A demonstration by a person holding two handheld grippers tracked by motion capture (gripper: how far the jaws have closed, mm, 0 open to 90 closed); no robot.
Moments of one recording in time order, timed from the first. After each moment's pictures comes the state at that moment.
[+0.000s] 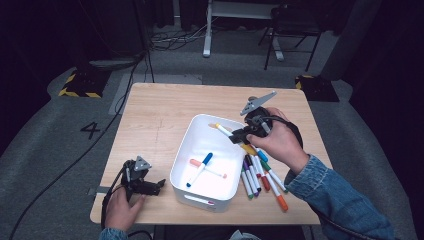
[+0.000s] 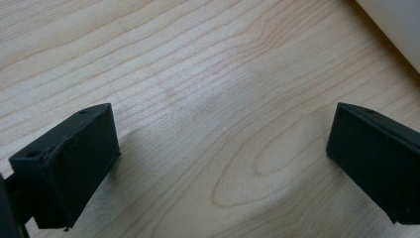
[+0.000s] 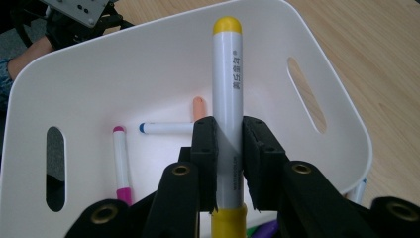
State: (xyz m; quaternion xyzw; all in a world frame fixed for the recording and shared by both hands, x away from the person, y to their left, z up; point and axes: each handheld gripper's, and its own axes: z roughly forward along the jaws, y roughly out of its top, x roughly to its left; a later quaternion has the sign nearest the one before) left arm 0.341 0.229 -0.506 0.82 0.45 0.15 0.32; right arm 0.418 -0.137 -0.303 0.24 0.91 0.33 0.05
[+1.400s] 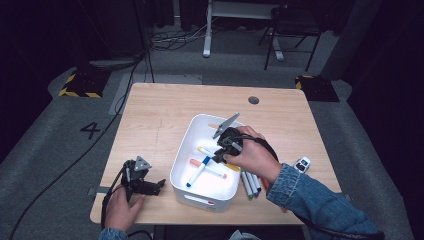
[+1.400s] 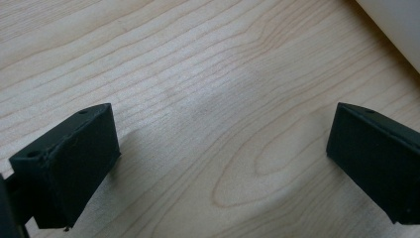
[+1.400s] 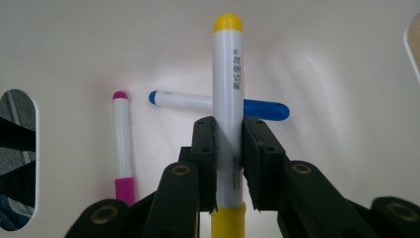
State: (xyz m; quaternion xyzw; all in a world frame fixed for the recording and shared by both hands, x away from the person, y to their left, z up) left arm 0.341 0.229 -0.506 0.82 0.45 0.15 0.32; right arm 0.410 -0.084 -0.368 0.17 0.95 0.26 0.03
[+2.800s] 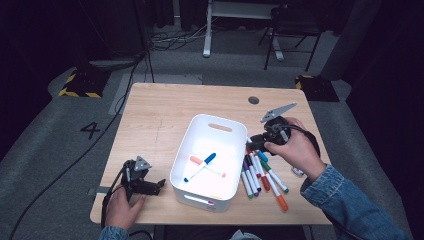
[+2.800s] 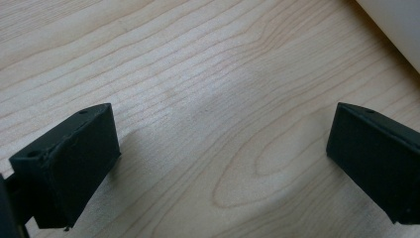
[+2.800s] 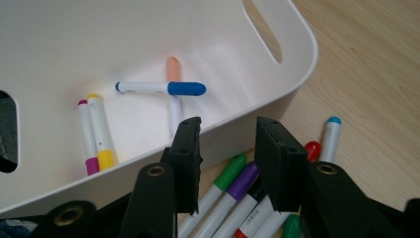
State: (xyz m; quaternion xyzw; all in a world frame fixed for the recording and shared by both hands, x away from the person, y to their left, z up) left arm 0.341 0.229 -0.506 0.82 0.45 0.15 0.31; right arm 0.421 -0.198 -0.337 0.29 0.90 0.33 0.05
